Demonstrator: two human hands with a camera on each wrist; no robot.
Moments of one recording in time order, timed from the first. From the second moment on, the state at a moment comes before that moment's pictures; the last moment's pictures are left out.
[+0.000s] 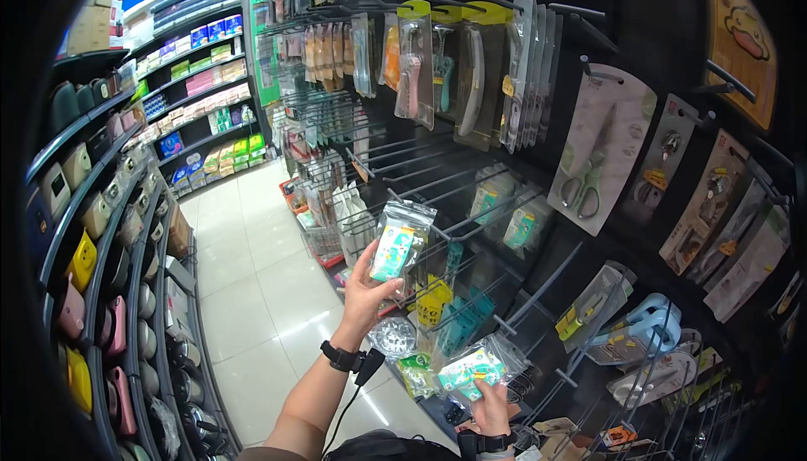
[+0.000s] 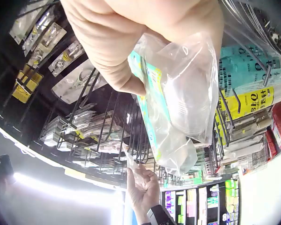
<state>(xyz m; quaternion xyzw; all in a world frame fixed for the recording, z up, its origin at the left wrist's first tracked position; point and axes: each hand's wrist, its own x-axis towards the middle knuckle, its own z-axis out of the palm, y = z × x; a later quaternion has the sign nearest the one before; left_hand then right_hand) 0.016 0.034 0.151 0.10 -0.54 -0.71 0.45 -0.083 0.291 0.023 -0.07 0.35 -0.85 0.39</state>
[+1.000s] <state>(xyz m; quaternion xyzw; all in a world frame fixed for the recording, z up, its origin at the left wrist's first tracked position) -0.165 -0.031 0.101 0.16 -0.76 -0.39 0.50 -0.065 0.301 0.020 0.00 0.39 -0.90 0.22</state>
